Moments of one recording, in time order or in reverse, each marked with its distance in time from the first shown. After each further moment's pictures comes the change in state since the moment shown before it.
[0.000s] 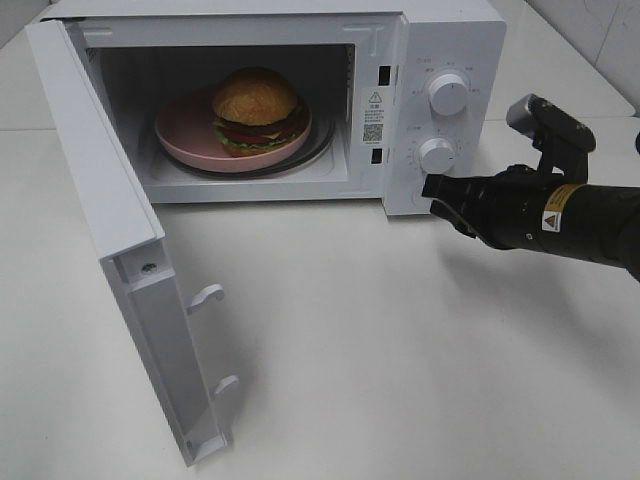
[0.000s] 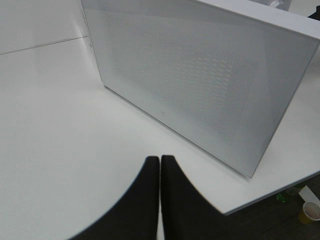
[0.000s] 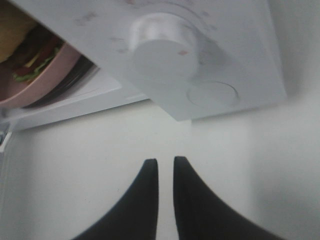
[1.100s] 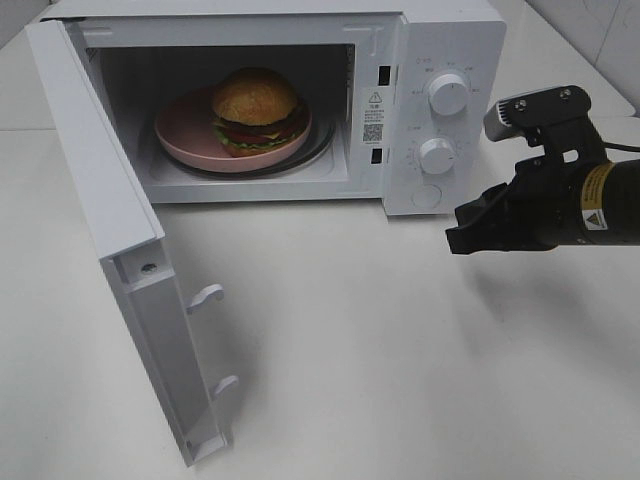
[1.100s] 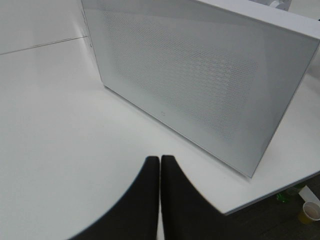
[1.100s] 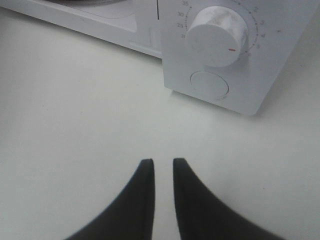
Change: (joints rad) left arm 0.000 0.000 0.000 0.000 0.000 0.000; right arm 0.000 -0.205 0.002 -0.386 0.345 -0.101
